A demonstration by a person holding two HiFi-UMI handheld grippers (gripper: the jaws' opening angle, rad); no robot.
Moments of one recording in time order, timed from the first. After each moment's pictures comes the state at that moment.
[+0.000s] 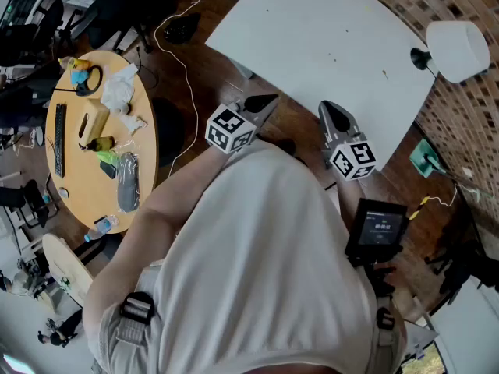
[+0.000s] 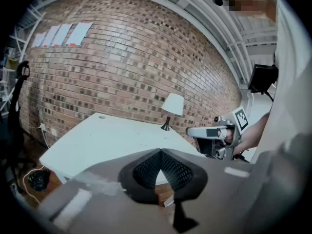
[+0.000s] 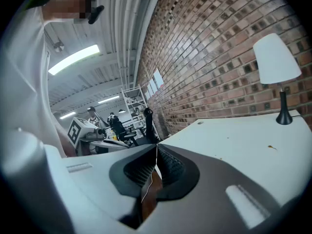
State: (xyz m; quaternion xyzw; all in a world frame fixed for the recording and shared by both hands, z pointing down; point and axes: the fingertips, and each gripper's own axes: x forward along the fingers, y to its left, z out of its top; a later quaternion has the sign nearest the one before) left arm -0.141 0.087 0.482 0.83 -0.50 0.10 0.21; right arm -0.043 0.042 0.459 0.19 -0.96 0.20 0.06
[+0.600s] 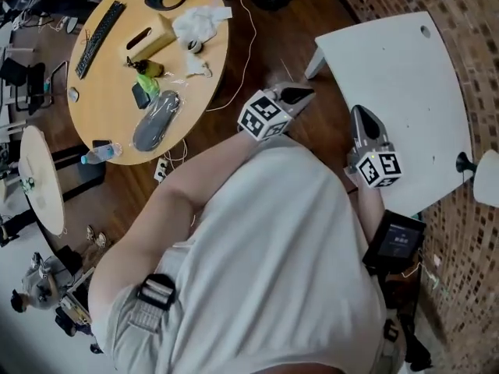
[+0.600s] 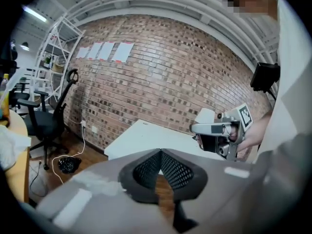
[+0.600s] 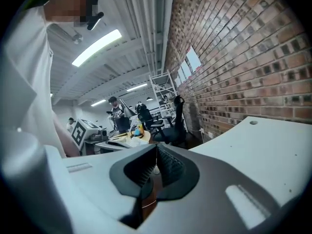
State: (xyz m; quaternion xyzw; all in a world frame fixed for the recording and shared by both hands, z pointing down) left arm -0.299 0.129 0.480 0.76 -0.60 0.03 0.24; right arm -0.218 0.065 0.437 0.06 -0.98 0.16 0.13
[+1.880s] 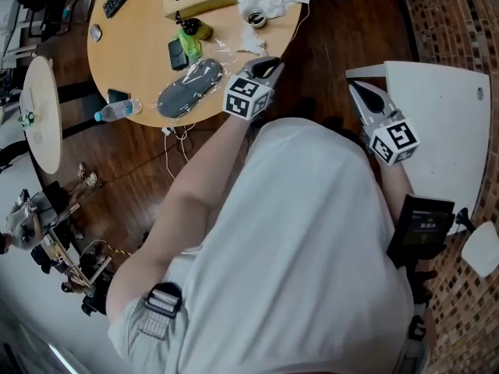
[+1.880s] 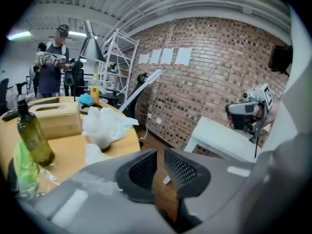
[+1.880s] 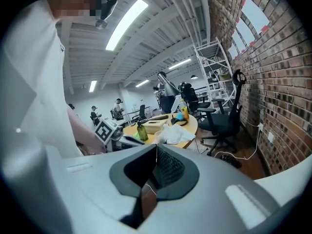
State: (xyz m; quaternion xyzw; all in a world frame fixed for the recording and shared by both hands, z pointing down) left arm -0.515 0.316 0.568 0.51 -0.80 0.03 0.32; right arm -0.414 0.185 0.466 -0.24 -0.94 0.11 0.23
